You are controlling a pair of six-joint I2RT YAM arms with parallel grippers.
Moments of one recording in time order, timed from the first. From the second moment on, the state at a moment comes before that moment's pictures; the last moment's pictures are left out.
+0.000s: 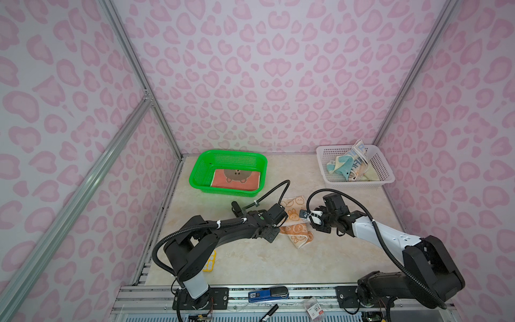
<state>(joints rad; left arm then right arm) -0.90 1.71 0.99 -0.51 -0.18 -0.16 0.47 1.38 0.67 -0.25 -0.18 -0.99</state>
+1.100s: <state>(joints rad) -0.82 1.63 1.29 -0.63 -0.25 -0.16 0.49 1.36 1.02 -0.32 -0.12 -0.65</state>
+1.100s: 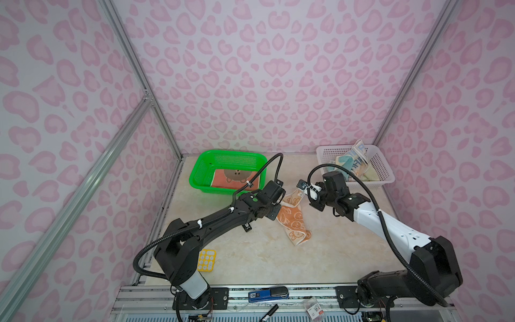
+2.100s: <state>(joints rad) -0.92 1.30 1.79 -0.89 -0.11 -0.18 0.85 1.02 1.58 -0.75 0.39 -0.40</state>
